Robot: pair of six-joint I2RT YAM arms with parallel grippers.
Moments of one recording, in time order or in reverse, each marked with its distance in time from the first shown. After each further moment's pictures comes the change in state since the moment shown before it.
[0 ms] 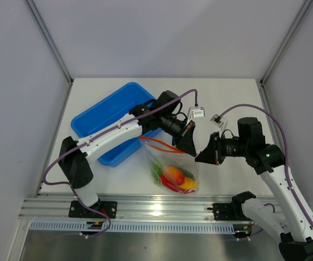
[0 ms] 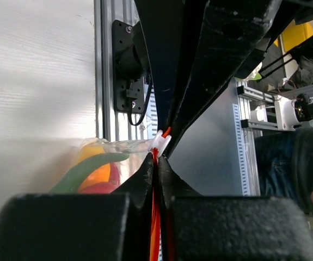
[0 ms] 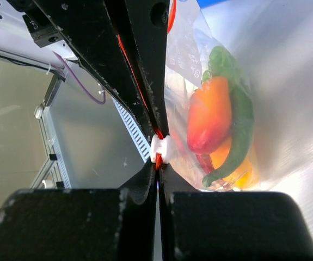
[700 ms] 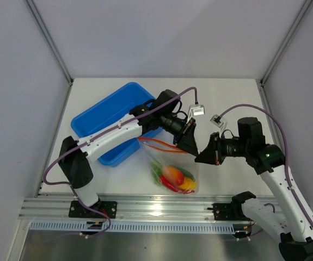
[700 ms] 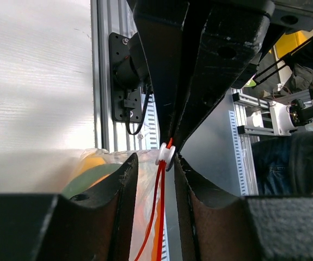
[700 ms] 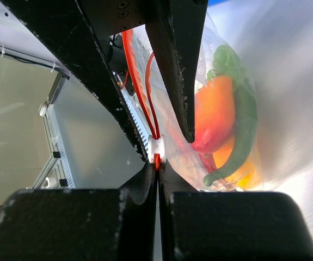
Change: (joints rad) left arm 0.002 0.000 -0.021 0.087 0.029 -0.050; right arm -0.002 0.000 0.000 -0.008 -0.019 0.000
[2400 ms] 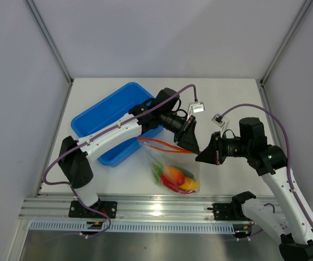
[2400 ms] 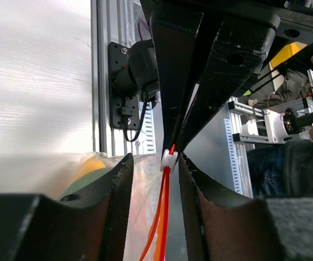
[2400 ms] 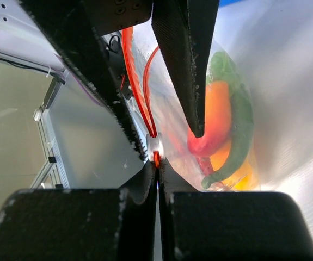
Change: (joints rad) left arm 0.012 0.000 0.000 0.051 0.011 -0.060; right arm -0.001 -0.015 0.016 -0.006 0.034 0.010
